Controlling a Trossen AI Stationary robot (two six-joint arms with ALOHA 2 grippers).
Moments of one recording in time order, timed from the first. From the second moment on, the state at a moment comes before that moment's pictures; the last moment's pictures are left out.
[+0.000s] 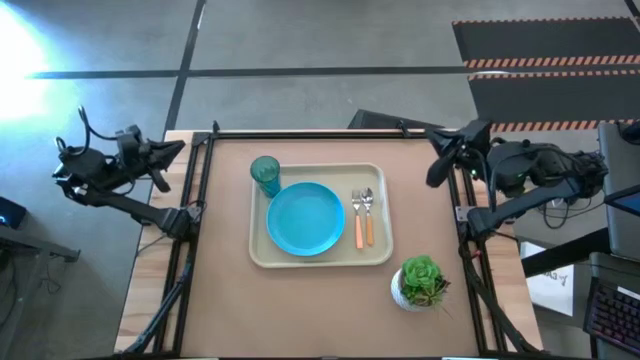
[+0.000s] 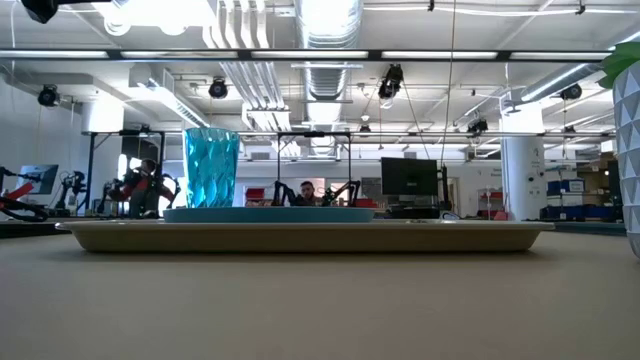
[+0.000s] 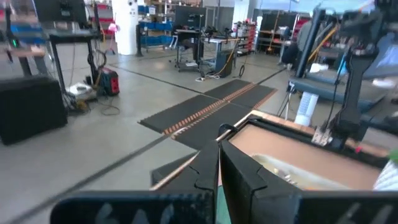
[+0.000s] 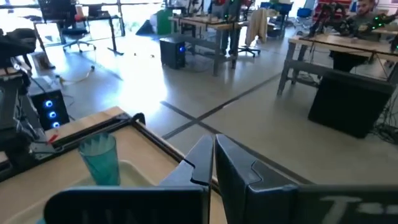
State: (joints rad) left arm -0.31 0.29 1.02 -0.90 -0.92 -0.19; right arm 0.23 0.99 1.43 -0.78 0.96 0.26
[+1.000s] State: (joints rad) left arm -0.31 0.05 1.04 -0.95 -0.75 -0.10; right arm 0.23 0.70 1.46 -0.81 0.38 0.12
